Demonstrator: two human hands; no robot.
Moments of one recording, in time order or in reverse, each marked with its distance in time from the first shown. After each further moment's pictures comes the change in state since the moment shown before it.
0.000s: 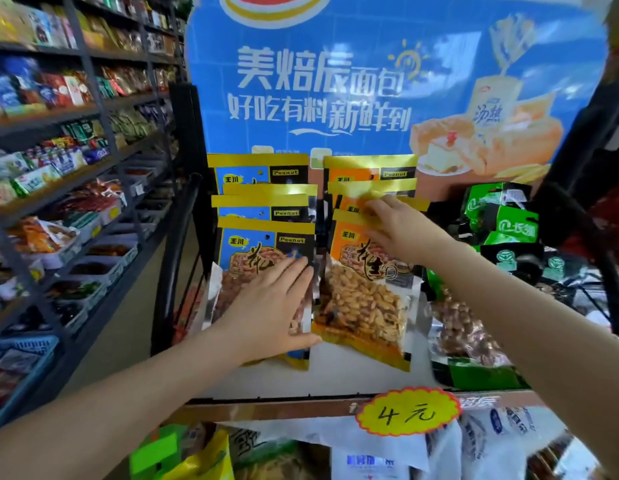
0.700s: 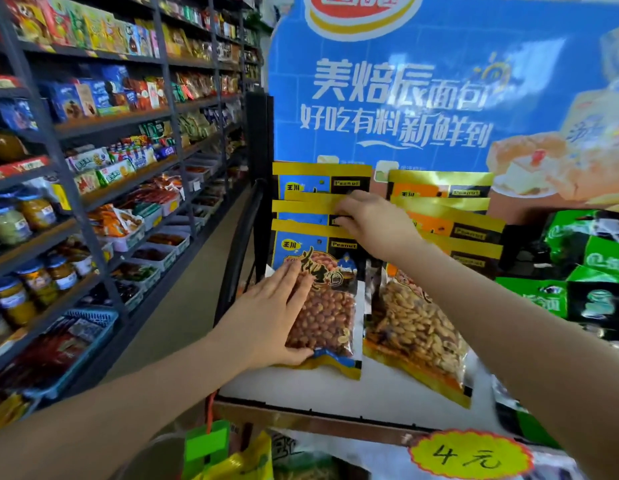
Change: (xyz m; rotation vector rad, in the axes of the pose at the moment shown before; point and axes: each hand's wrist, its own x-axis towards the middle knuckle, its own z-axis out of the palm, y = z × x) left_hand -0.037 -0.046 0.003 0.103 -0.091 -0.157; right_hand 0.066 -0.090 0.017 0.004 0.245 -0.298
